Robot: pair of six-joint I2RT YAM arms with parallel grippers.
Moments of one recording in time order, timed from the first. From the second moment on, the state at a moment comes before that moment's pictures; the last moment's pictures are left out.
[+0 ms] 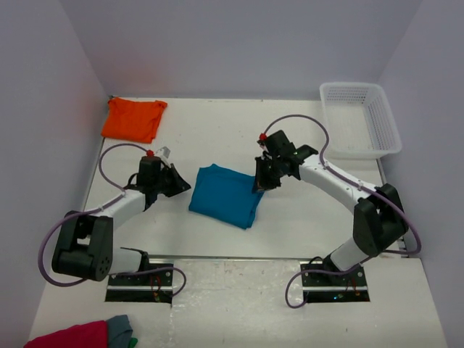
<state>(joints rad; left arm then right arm) -0.18 1.33 0.55 0.01 0.30 -0.59 0.57 1.57 1.21 -0.68 -0.26 0.56</state>
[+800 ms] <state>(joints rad) -0.29 1.65 0.45 0.61 0.70 -0.79 0.64 1.97 0.97 0.06 -0.93 0.90</state>
